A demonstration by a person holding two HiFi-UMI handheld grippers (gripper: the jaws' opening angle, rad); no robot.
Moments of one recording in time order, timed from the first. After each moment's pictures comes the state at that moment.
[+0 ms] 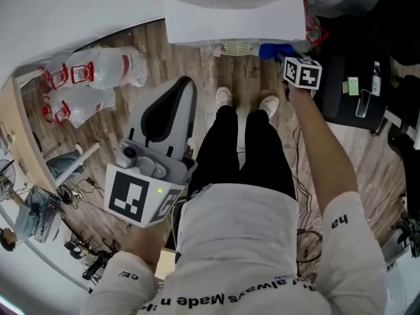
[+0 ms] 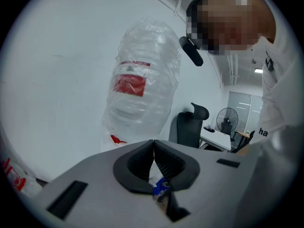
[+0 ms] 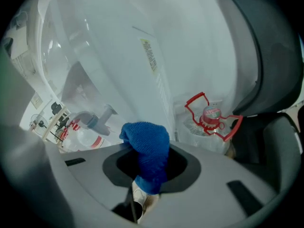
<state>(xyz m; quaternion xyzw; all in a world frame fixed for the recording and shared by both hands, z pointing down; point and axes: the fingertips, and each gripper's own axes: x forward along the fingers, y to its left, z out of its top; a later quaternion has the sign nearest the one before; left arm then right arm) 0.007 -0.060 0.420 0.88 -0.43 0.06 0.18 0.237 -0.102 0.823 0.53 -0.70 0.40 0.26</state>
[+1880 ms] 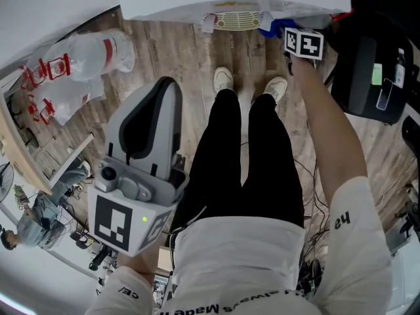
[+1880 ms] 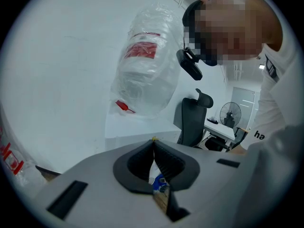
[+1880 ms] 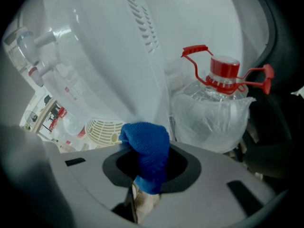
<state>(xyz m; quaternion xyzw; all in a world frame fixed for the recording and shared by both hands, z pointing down) -0.009 -0.050 0.524 0.87 -0.45 0.08 0.20 0.230 -0.106 0.976 0.53 -0.68 0.42 0.30</state>
